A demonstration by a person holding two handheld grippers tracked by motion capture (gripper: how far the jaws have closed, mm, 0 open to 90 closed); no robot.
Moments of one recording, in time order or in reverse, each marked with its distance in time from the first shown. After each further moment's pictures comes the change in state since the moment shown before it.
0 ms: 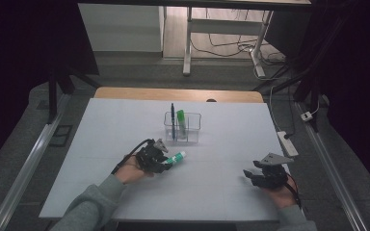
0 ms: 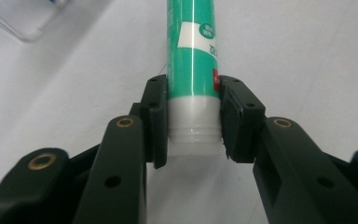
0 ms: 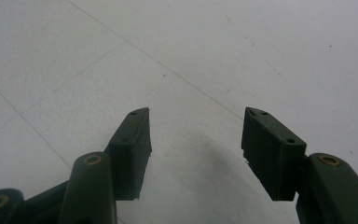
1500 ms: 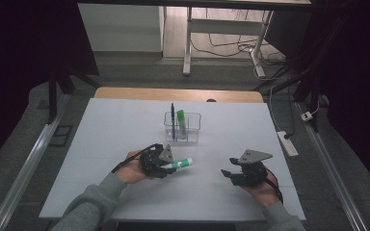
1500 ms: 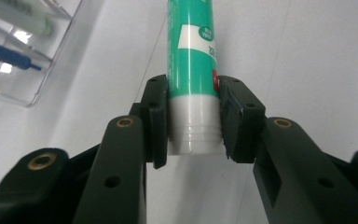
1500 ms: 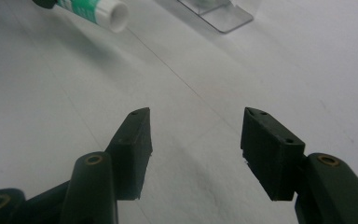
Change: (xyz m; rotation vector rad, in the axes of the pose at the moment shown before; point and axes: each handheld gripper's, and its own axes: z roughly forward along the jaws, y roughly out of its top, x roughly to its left) left arm -0.028 0.016 -0.005 0.022 0.034 0.298; right arm 0.051 0.049 0.014 -0.060 0.165 -0.123
